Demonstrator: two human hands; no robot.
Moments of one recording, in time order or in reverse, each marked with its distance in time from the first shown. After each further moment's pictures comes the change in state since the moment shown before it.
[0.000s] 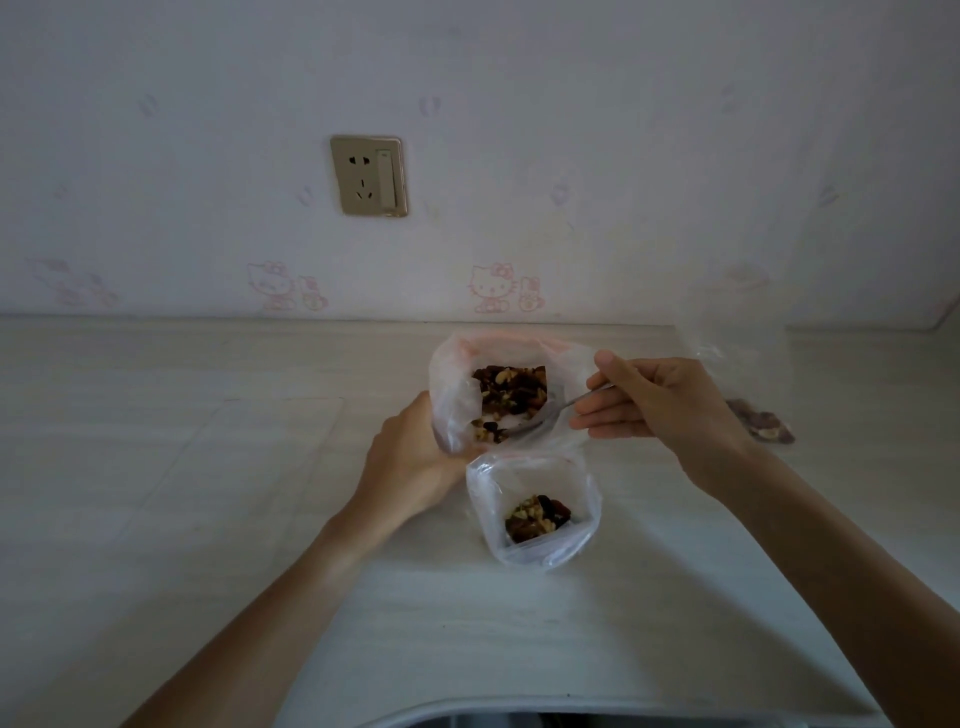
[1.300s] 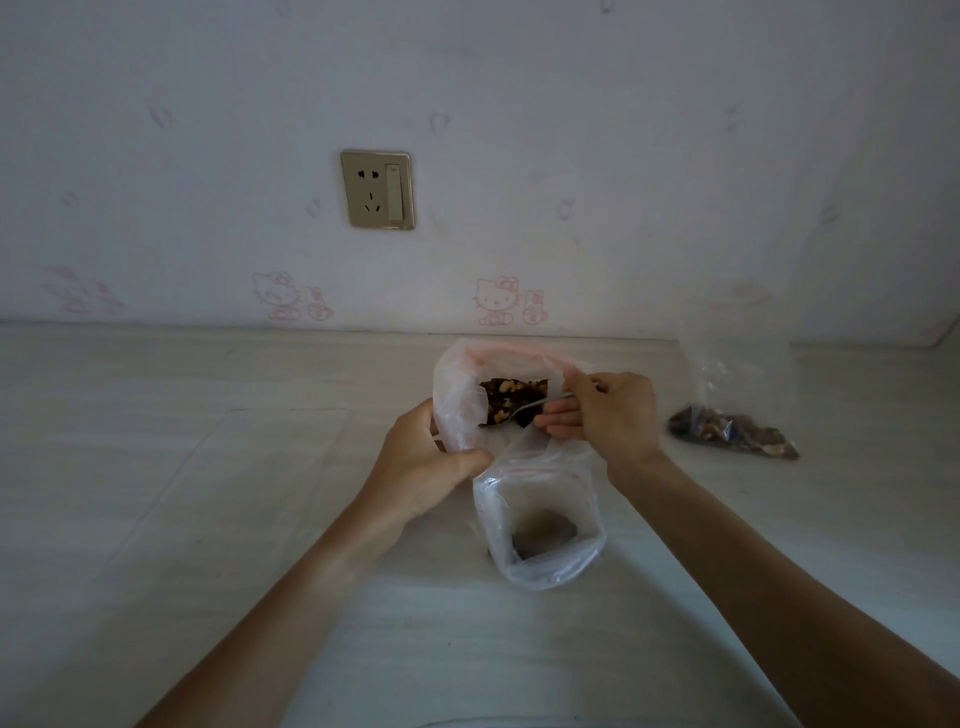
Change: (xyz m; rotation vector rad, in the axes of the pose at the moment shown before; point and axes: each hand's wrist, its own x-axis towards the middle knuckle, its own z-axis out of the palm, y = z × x) left_hand 0.004 -0.001 -0.003 -0.323 -0.036 -0.084; right_hand 0.032 0.021 0.055 0.035 0.286 0.008
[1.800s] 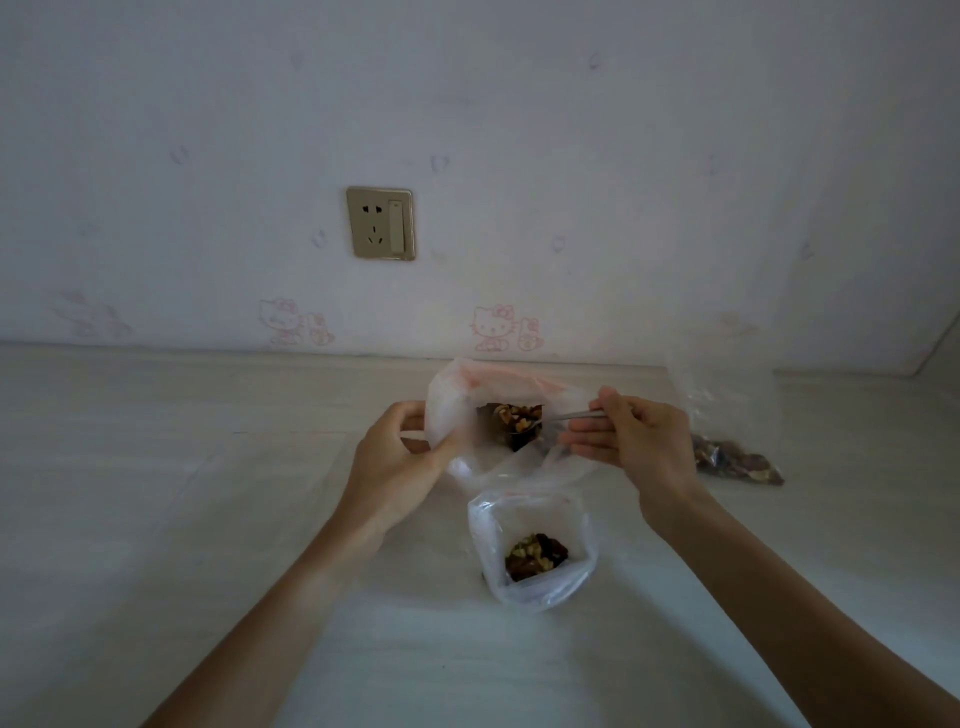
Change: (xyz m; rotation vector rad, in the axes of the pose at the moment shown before) left_hand 0.001 0.013 -0.014 -0.013 0.211 0.016; right_hand -0.013 -0.012 -0.036 0.153 -0.039 -0.024
